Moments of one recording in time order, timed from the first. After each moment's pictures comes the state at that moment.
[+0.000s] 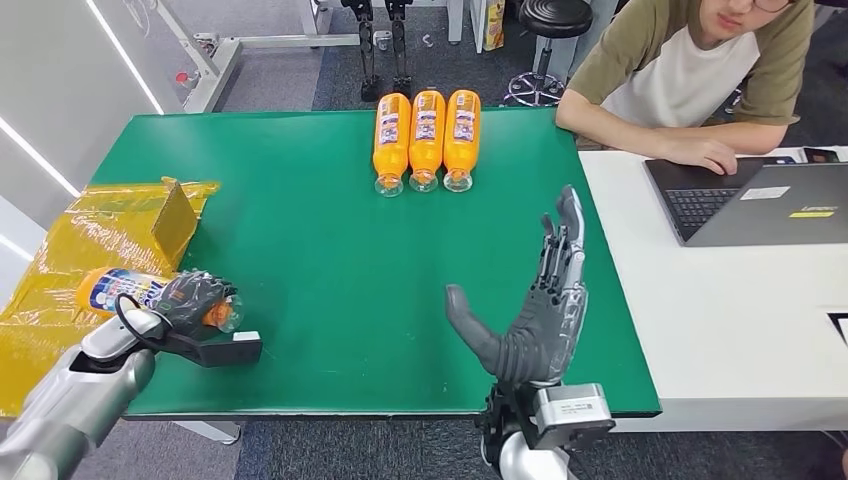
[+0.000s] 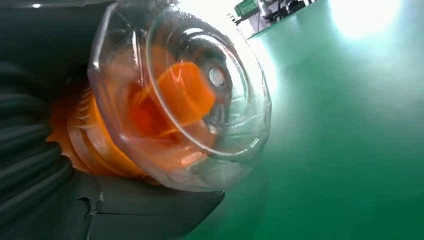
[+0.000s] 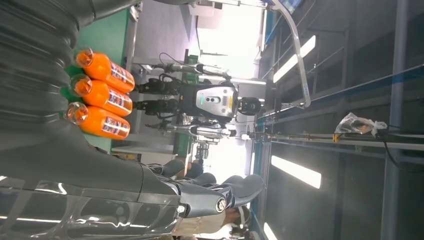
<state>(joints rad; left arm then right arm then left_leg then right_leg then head) -0.57 0.39 -0.51 -0.44 -1.31 0.10 -0.39 -0.14 0.09 0.62 -1.72 0.26 -0.62 -0.53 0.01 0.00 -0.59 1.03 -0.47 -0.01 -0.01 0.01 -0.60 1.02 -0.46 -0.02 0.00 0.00</state>
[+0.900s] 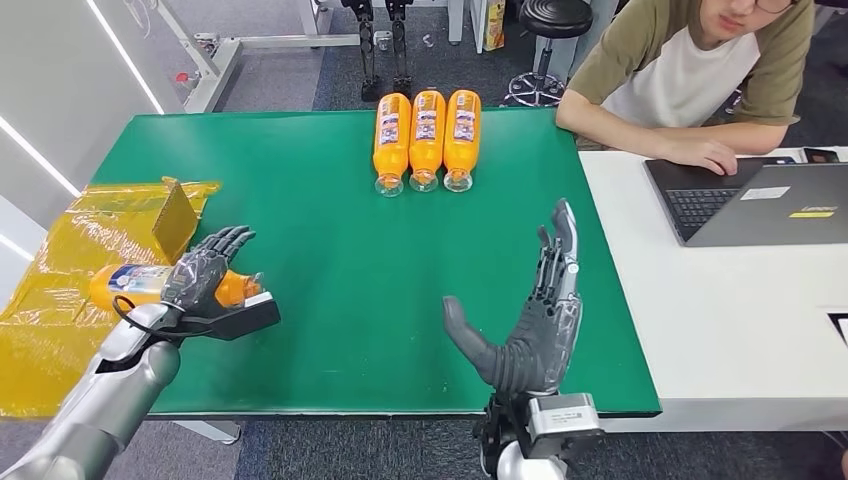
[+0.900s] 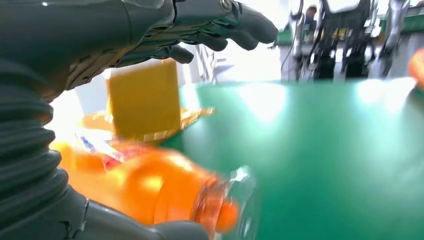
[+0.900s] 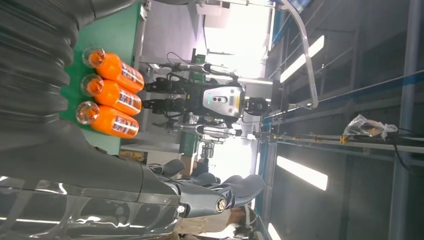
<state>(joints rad) -0.53 0.30 -0.41 -0.54 -1.10 0.22 -0.36 -0.10 0.09 0.62 -1.71 0.27 -0.64 -0.54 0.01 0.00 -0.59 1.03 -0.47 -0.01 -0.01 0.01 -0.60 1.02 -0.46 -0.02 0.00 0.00</state>
